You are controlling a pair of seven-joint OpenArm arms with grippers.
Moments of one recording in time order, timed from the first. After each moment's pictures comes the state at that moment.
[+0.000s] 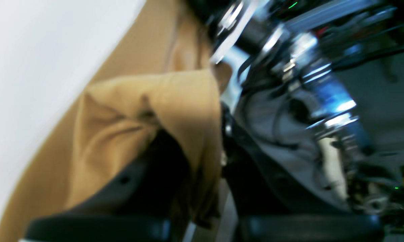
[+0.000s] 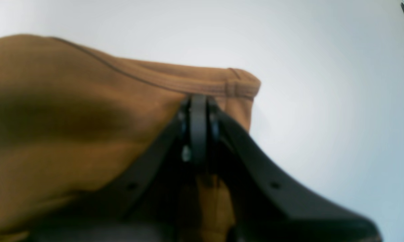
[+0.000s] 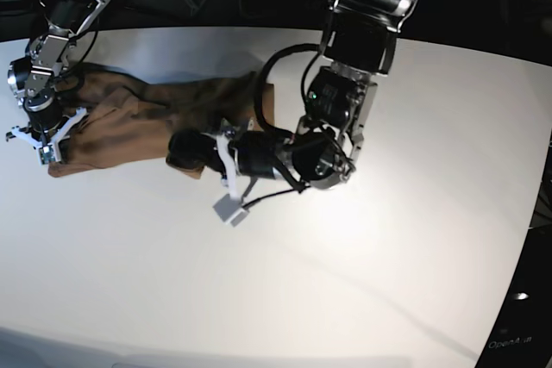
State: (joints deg) left arm -14.3 8.8 12.9 69.0 -54.8 -32.3 68.9; right arm 2.0 10.6 45.4 59.2 -45.5 38.0 12.8
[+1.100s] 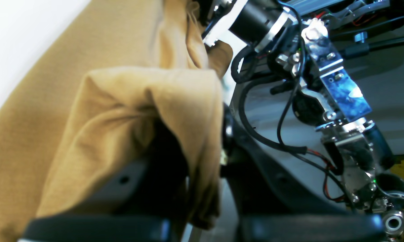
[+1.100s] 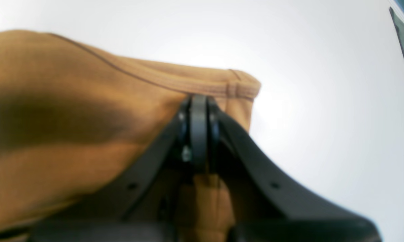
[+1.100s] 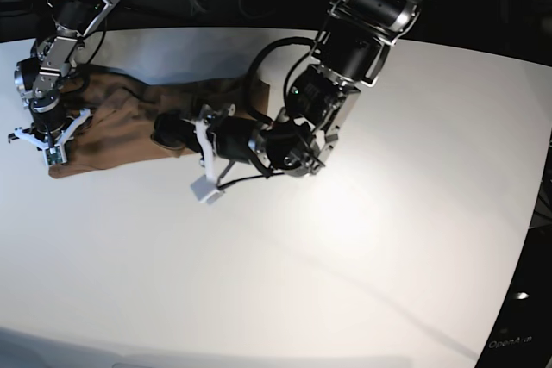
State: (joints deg) left arm -16.5 8.5 23.1 58.5 -55.3 -32.2 61.8; right arm 2.6 8.2 45.9 59.9 -50.3 35.7 13.6
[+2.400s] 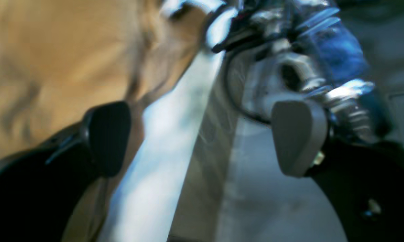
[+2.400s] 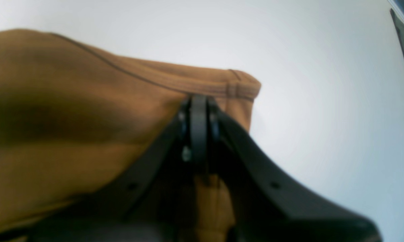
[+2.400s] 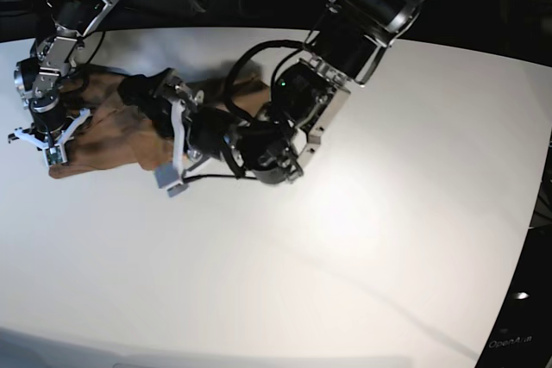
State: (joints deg) left arm -16.7 8.1 30.8 72.5 -57.4 -26.6 68.3; right arm 2.6 8.4 45.7 59.9 -50.5 35.7 13.9
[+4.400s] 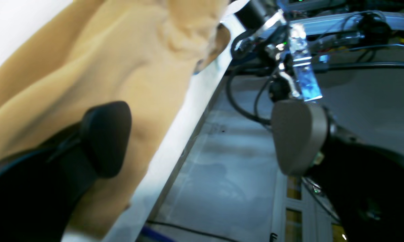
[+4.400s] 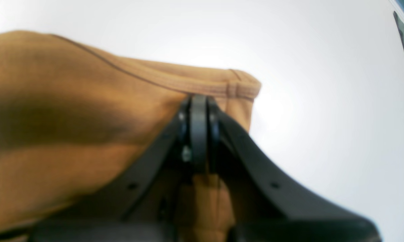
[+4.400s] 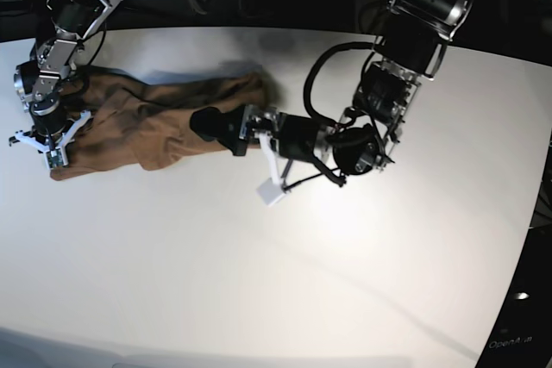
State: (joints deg) left arm -13.7 -5.5 24.1 70.6 -75.2 -16.8 70.2; right arm 3.3 8.4 45.8 59.9 -50.8 36.5 13.4
